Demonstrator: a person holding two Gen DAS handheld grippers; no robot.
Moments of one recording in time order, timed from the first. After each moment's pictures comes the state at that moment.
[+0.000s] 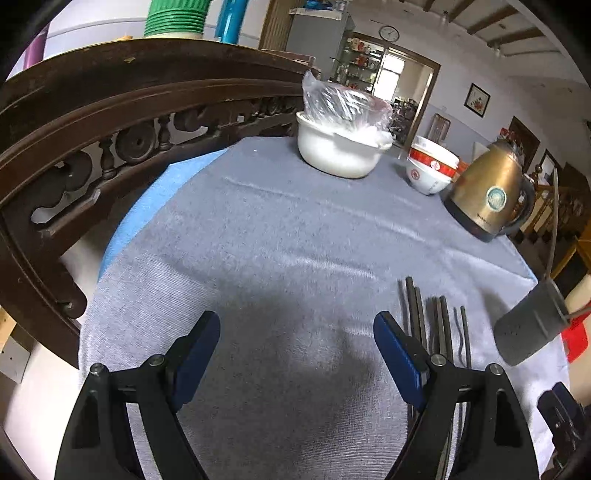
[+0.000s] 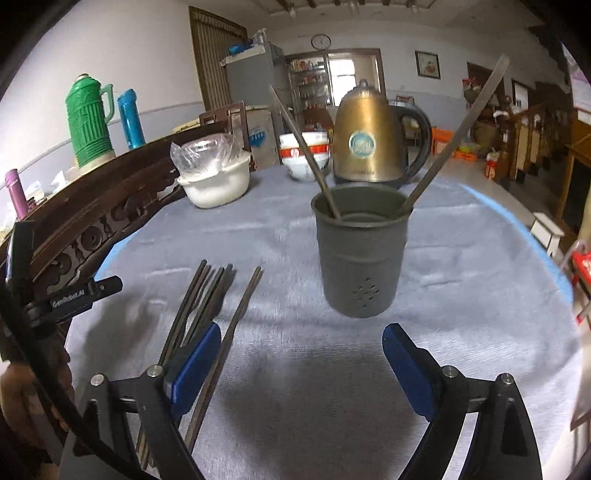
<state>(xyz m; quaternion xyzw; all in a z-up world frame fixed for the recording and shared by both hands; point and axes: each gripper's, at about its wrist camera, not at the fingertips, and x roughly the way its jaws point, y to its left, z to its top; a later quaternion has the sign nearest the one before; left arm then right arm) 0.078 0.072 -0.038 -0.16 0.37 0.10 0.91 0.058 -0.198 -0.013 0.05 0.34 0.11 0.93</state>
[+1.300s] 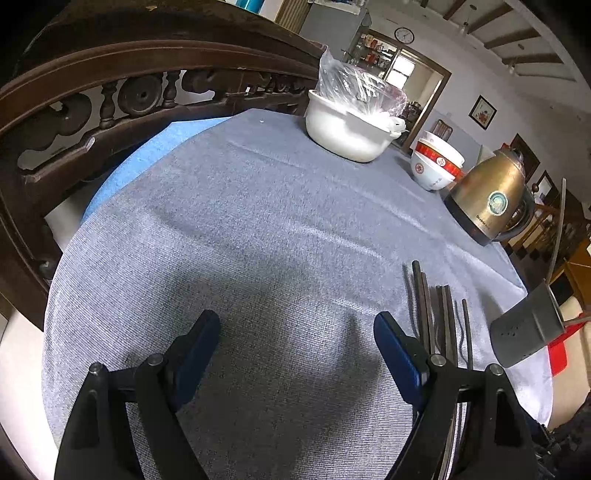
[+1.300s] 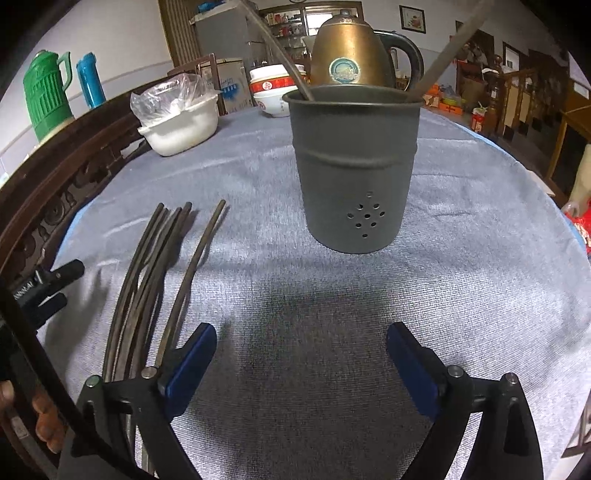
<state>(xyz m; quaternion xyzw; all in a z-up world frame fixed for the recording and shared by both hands) 0.075 0.084 -0.070 -0.22 0.37 0.09 0.90 0.083 -0.185 -0.064 0.04 0.44 0.07 0.90</state>
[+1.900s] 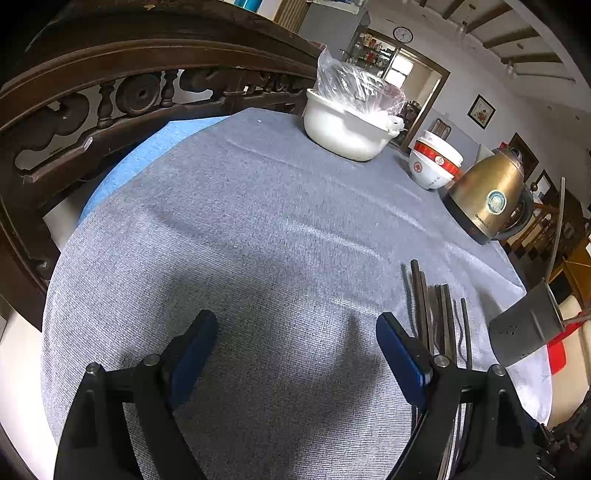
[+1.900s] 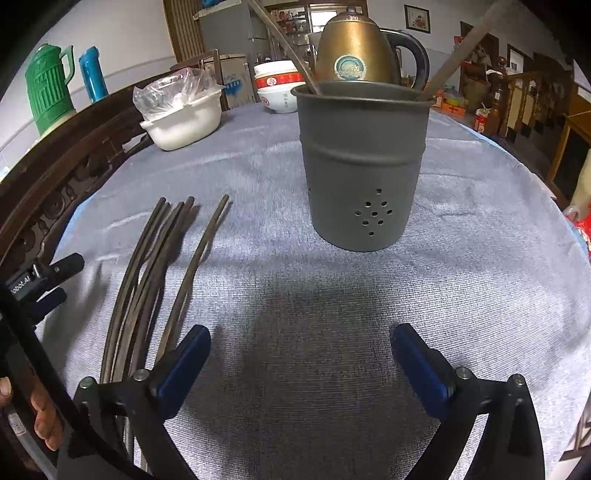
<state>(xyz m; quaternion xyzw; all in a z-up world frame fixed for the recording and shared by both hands) 0.076 0.084 -0.071 -0.22 0.38 0.08 0.90 0.082 -0.183 -0.066 0.04 0.44 0.08 0.89</state>
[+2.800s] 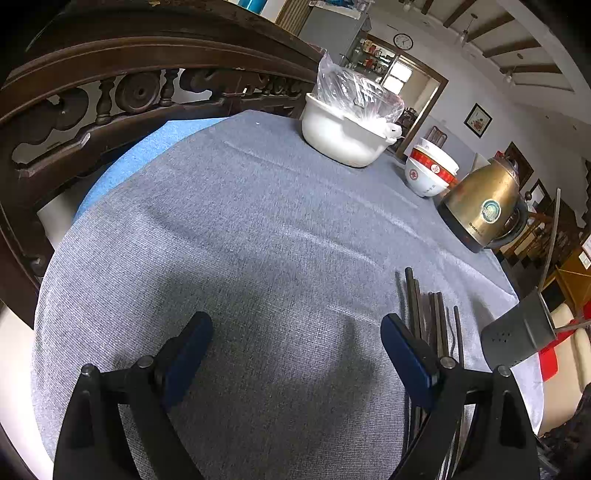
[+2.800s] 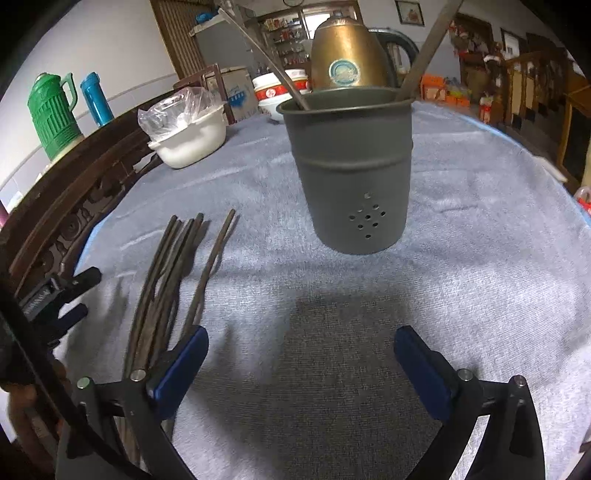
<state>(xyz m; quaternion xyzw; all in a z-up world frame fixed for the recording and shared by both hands) 0.075 0.087 -0.072 -0.24 0.36 0.07 0.90 0.078 -0.199 -0.058 0.09 0.44 0.11 0.89</state>
